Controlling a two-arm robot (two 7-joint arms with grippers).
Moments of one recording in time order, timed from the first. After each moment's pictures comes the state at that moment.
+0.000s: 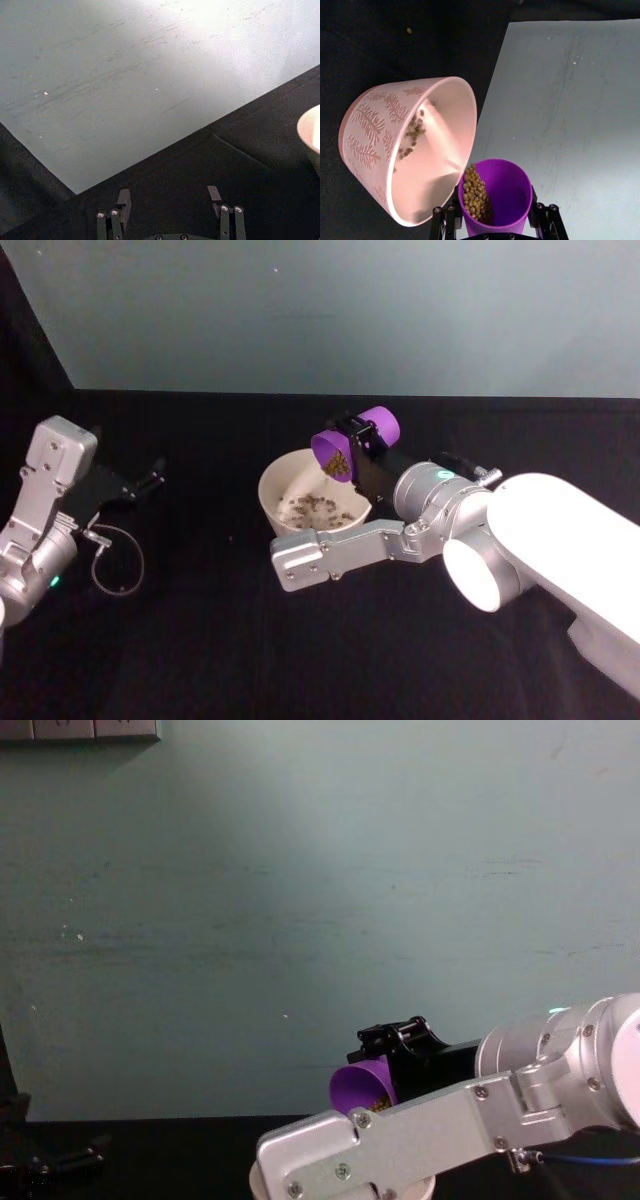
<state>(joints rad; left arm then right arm) -0.20 0.60 0.45 -1.41 -0.25 -0.12 0.03 0.59 0.46 -0.90 -1.62 -1.06 0.27 0.49</state>
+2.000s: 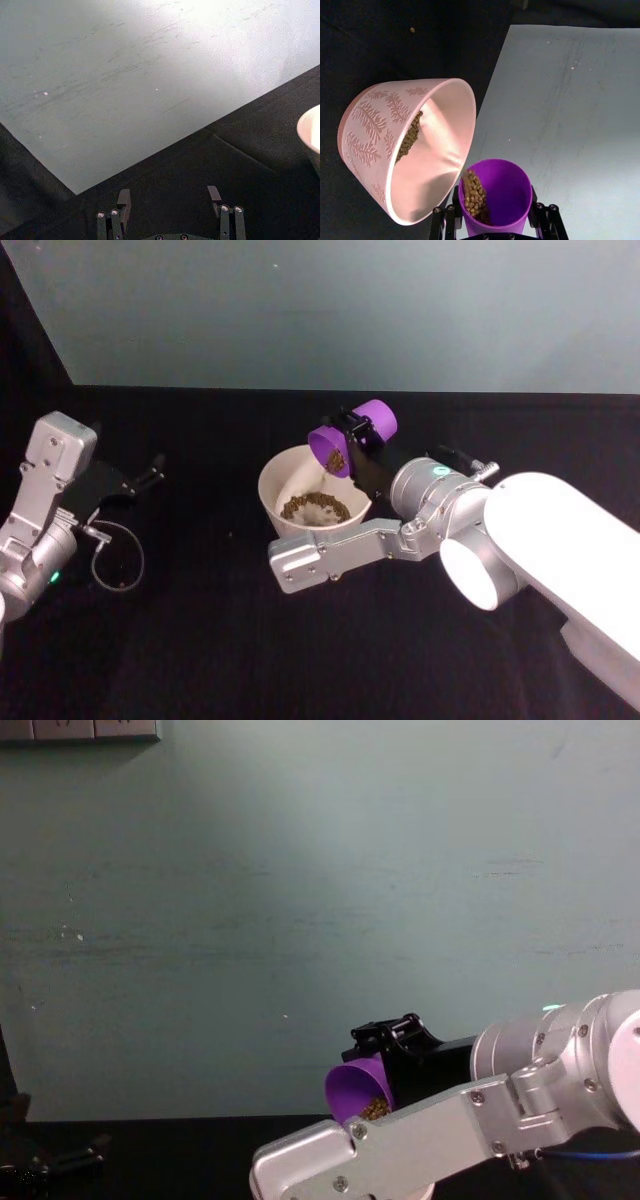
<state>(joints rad) -0.20 0.60 0.45 -1.41 -0.25 -0.12 0.03 0.53 0.42 -0.83 -1.62 -1.17 0.20 0.53</state>
